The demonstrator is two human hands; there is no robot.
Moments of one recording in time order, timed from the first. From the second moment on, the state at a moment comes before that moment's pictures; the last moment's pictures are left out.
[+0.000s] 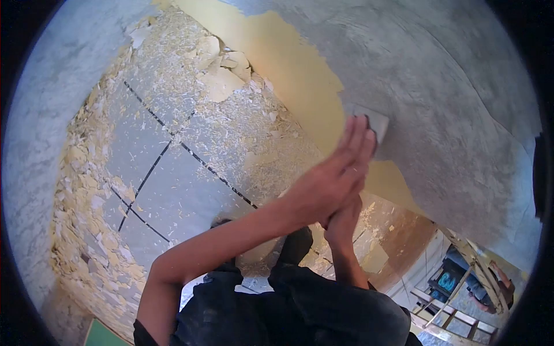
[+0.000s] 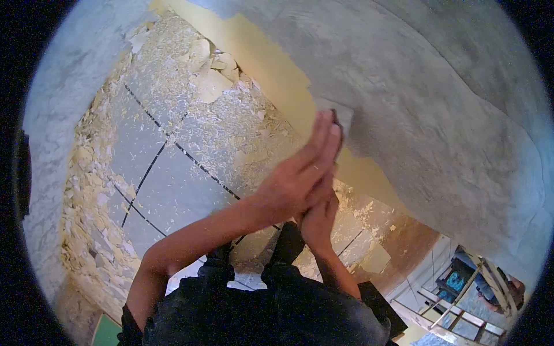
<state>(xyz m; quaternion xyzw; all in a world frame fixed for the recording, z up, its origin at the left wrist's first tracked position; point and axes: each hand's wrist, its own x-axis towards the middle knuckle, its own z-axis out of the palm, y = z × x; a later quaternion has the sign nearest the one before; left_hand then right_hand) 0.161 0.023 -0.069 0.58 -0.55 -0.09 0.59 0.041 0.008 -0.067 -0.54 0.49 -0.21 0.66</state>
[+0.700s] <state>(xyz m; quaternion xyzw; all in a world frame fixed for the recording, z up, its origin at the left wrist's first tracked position) 0.185 0.018 -0.064 0.59 -0.51 -0.09 0.62 0.070 -0.001 -0.060 -0.58 0.46 -0.23 0.64</state>
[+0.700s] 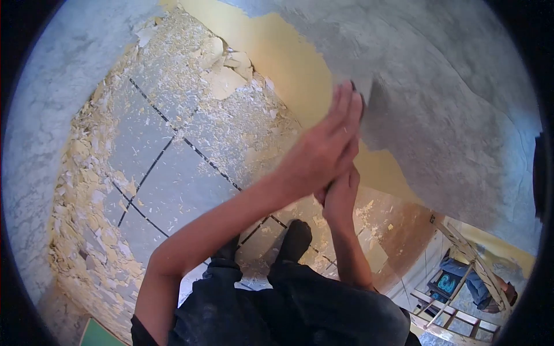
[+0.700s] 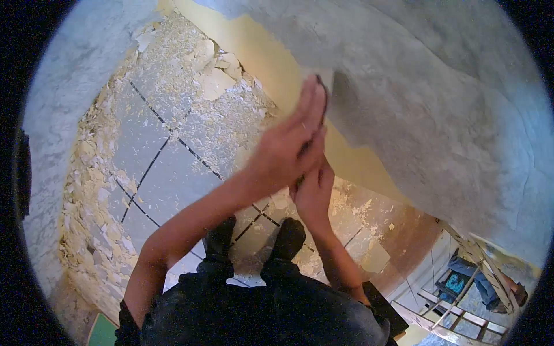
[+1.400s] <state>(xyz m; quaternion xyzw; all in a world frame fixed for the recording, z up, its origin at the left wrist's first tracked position) 0.168 0.014 -0.066 0.58 -0.55 -0.07 0.60 0.057 -0.005 -0.051 -0.54 0.50 -0.20 0.65</state>
